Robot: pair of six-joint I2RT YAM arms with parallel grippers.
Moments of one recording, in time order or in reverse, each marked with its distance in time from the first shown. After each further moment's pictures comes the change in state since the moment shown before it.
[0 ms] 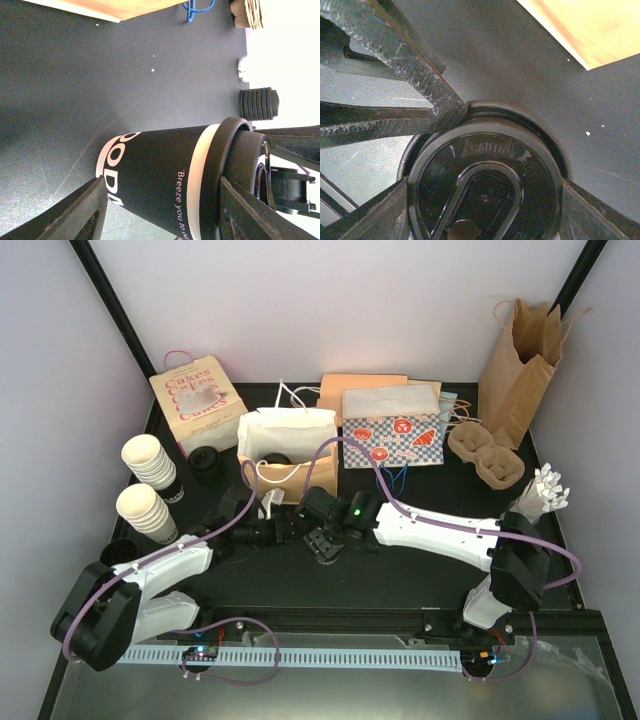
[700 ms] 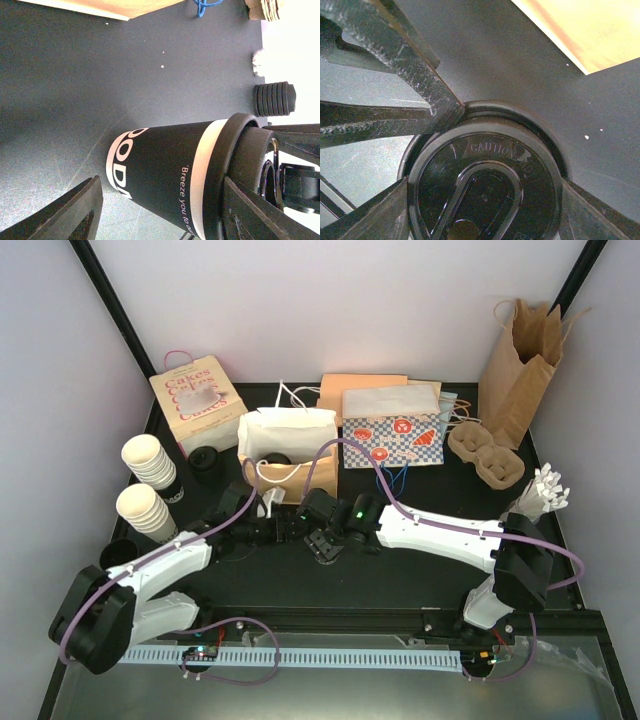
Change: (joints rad) left arm -0.005 -0.037 0.055 -0.136 -0.031 0.058; right arm 0.006 -0.023 -0.018 0.023 0.015 -0.010
